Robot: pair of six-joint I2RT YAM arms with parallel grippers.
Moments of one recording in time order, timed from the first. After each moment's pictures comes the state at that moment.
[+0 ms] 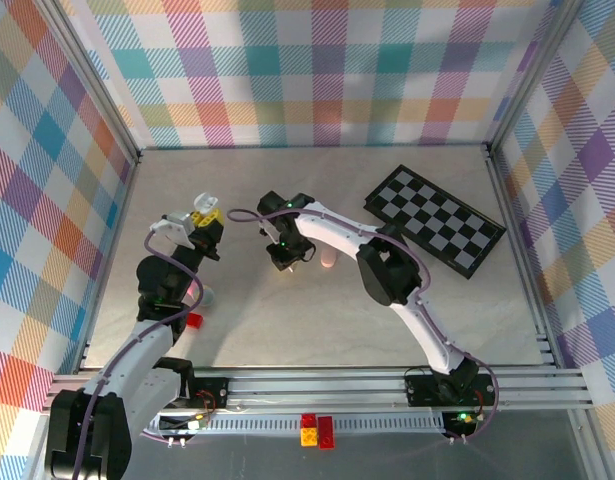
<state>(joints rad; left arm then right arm) -0.12 0.89 0.31 0.80 0.28 -0.24 0.82 2.39 2.05 -1.05 -0.14 0.14</state>
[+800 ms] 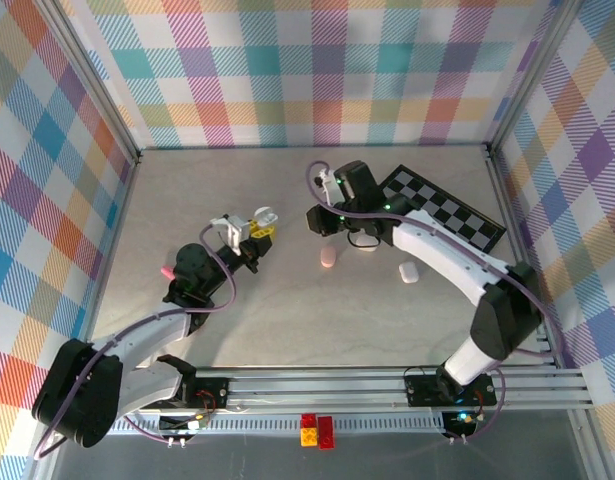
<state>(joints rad) -0.44 1.11 0.40 0.79 0.35 -0.08 0.67 1.57 1.38 -0.53 -0.22 0.30</state>
